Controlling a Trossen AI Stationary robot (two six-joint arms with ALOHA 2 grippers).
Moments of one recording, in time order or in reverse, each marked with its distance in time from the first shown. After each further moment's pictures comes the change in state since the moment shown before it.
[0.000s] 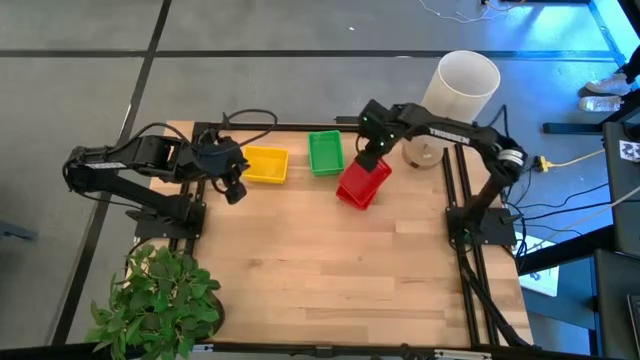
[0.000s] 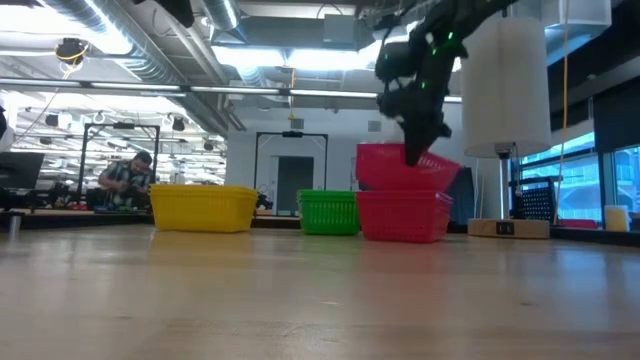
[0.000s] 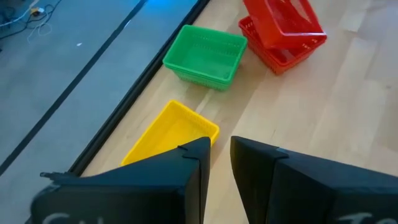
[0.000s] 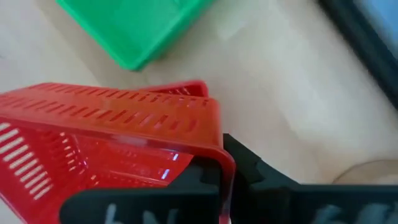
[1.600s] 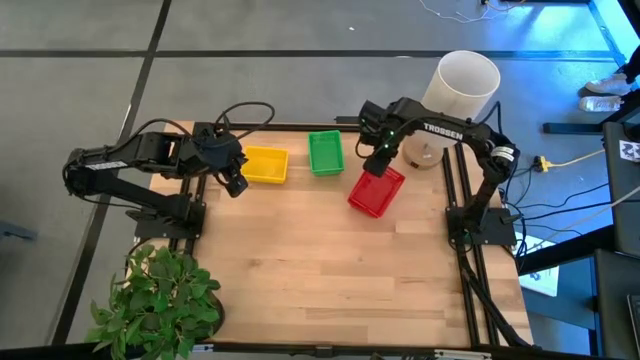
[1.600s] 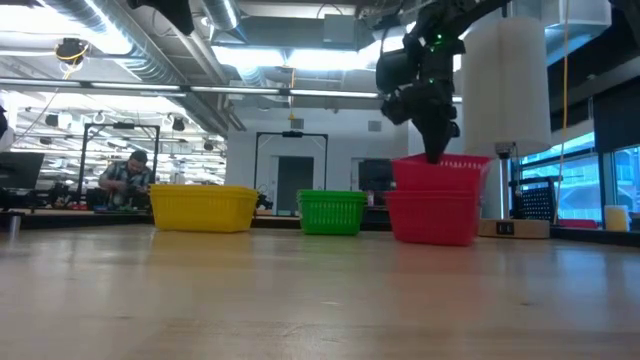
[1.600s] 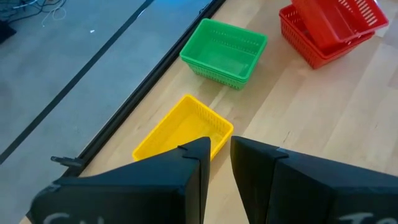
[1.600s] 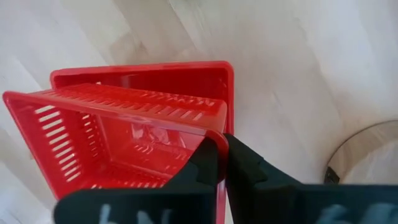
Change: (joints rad) left arm 0.073 0.000 0.000 -0.014 0.003 -0.021; right arm -0.017 0.065 0.097 -0.279 -0.096 -0.120
